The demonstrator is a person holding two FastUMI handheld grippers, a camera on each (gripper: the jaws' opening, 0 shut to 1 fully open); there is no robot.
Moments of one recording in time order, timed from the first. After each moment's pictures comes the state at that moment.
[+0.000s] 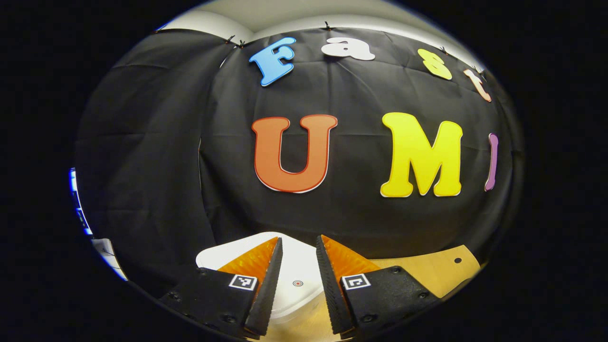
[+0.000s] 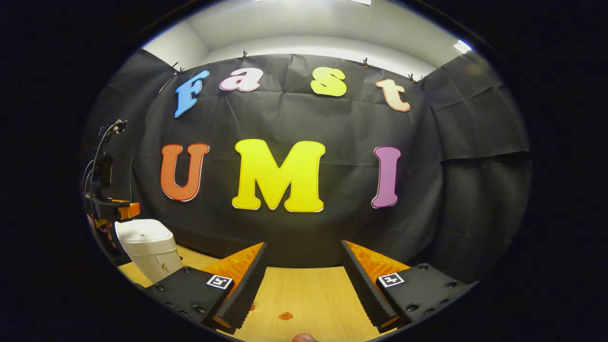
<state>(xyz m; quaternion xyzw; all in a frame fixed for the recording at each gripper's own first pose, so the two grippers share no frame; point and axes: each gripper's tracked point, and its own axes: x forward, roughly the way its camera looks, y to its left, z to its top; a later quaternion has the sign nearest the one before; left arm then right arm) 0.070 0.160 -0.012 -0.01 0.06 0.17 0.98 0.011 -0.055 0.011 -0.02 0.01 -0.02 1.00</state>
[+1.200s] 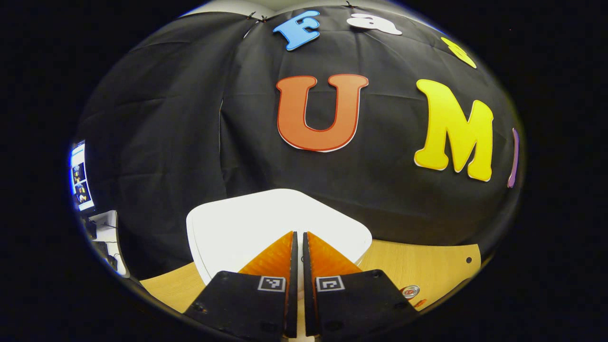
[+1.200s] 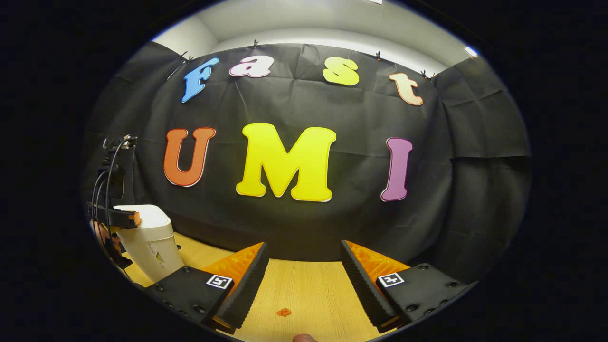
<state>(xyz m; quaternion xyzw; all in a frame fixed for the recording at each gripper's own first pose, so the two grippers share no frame) 0.078 0.180 -0.075 -0.05 0.12 0.24 0.96 0.033 -0.039 -0.017 -0.04 0.04 0.01 1.00</state>
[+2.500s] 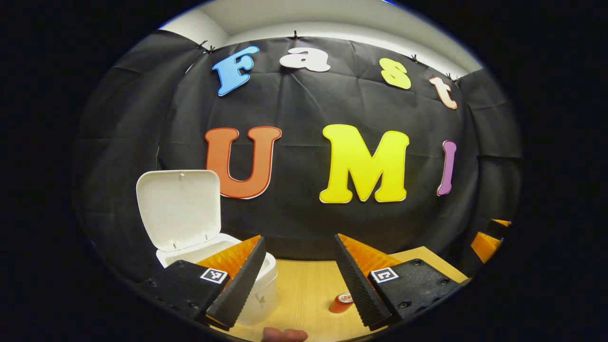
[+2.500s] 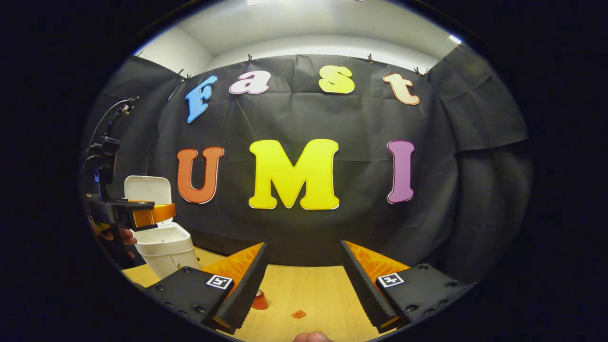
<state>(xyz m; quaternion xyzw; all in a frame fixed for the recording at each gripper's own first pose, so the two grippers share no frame) 0.035 0.041 0.028 -0.02 0.03 0.03 1.00 0.003 -0.046 0.004 0.01 0.02 0.03 1.00</state>
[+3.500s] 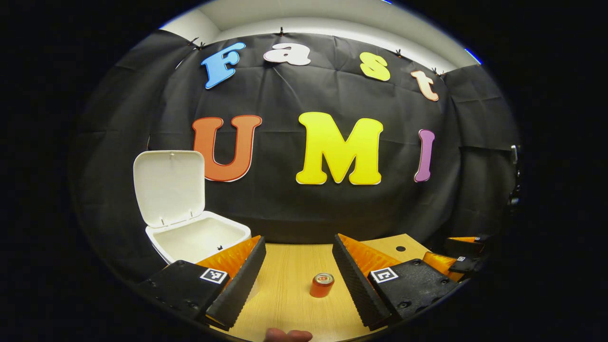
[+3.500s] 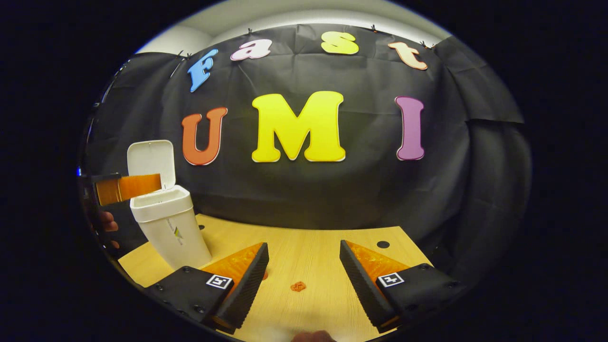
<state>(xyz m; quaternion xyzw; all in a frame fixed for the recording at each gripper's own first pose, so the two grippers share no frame) -0.017 0.001 -0.009 -0.01 0.06 -0.01 1.00 0.001 -0.058 -0.111 0.00 0.15 0.08 0.98</state>
